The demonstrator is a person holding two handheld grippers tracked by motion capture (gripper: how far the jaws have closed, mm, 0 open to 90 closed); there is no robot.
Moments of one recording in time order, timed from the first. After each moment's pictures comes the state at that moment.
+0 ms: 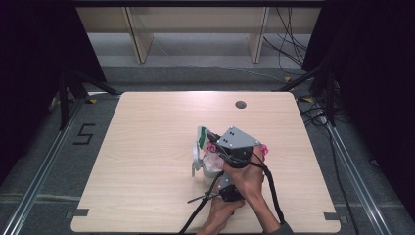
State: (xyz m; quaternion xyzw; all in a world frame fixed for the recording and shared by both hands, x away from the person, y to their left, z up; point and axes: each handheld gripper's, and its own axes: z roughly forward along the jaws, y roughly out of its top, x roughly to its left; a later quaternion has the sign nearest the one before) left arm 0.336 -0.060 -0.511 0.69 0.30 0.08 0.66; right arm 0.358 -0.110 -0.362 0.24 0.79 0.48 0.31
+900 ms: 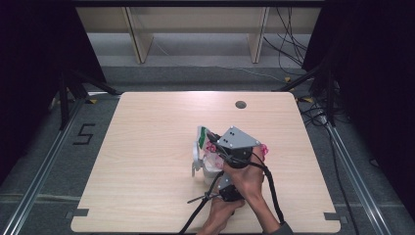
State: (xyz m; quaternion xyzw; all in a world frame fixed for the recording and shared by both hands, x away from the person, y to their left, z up) left arm 0.336 -0.060 -0.510 0.68 0.30 0.08 0.66; right arm 0.358 -0.110 -0.362 0.24 0.78 0.48 0.31
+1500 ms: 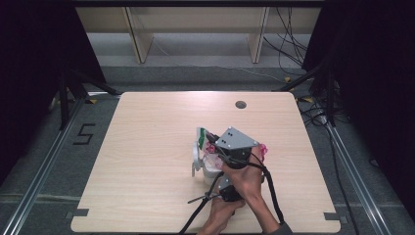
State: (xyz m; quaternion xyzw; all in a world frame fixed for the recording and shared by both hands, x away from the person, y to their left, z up) left arm 0.335 -0.061 -0.510 0.68 0.29 0.08 0.66; right arm 0.357 -0.107 -0.363 0.23 0.79 0.47 0.31
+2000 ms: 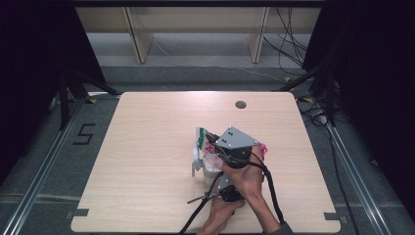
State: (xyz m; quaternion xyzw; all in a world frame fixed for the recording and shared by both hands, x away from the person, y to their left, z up) left arm 0.335 -0.061 -0.509 0.68 0.29 0.08 0.67; right arm 0.357 -0.107 -0.360 0.23 0.79 0.48 0.31
